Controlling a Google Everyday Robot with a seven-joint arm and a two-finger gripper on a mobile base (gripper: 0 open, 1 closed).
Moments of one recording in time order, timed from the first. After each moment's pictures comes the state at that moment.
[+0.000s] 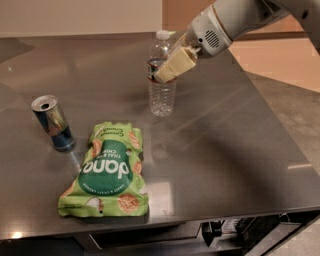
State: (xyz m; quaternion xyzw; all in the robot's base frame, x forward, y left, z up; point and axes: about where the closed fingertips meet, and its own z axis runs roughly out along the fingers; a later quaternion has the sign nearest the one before) arm 0.588 -0.018 0.970 -0.57 0.71 0.26 0.31
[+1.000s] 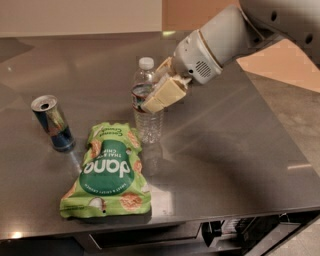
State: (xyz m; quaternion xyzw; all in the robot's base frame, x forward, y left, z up) arm 0.513 0.014 0.948 -0.64 0.65 0.28 0.30
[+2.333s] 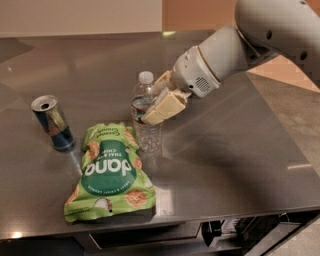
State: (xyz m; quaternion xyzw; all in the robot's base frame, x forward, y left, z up) arm 0.505 0.011 0.919 -0.65 0.64 0.28 0.30
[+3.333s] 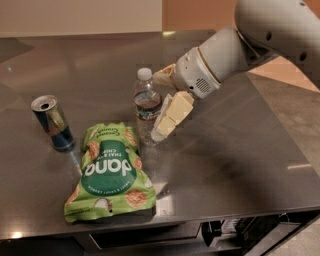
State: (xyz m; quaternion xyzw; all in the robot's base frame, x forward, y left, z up) arm 0.504 0.013 0.920 -0.65 0.64 0.28 0.30
